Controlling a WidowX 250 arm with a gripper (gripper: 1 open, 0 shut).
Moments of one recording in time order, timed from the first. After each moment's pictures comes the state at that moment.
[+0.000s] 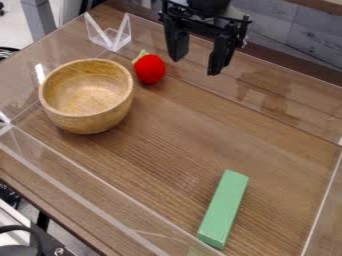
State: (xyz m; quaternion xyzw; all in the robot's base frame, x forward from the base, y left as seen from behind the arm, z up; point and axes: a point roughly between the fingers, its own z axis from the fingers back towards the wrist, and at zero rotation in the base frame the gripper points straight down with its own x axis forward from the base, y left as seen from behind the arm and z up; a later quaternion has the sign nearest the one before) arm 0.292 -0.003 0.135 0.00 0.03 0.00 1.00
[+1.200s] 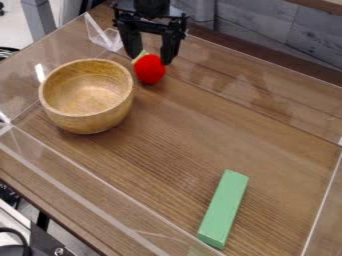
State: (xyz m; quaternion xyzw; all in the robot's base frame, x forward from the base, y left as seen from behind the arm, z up) arm 0.318 0.085 0.097 -0.02 0.01 0.09 1.00
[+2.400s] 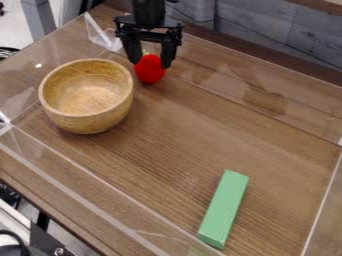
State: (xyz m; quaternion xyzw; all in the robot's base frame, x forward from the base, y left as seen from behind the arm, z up) arm 0.350 0.105 0.066 -0.03 -0.02 0.12 0.99
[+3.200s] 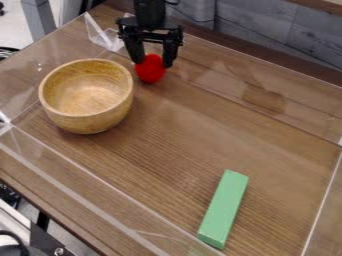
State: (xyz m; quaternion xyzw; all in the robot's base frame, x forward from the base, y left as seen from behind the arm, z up) arm 0.362 0.111 0.059 -0.03 -0.04 0.13 0.99
